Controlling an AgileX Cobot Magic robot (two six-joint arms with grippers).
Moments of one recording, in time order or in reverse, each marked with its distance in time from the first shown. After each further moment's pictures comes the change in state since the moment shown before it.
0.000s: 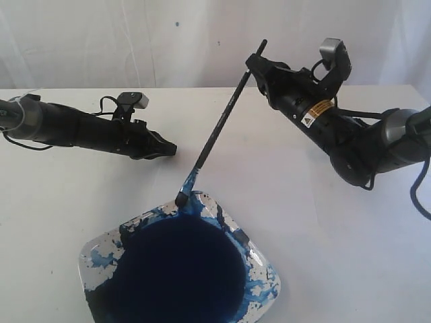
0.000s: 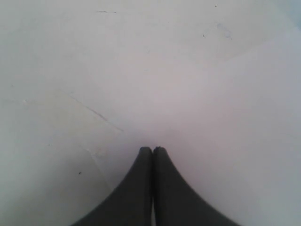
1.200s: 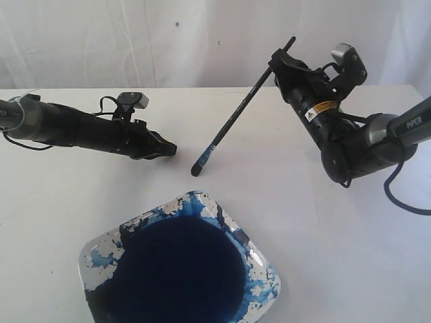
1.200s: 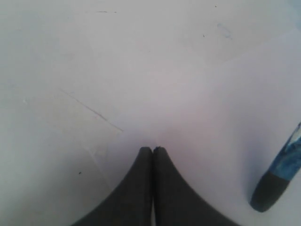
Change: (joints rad) left arm 0.000 0.000 0.000 0.000 0.000 0.000; right arm -0.004 0.104 -0.090 0.280 -0.013 -0.206
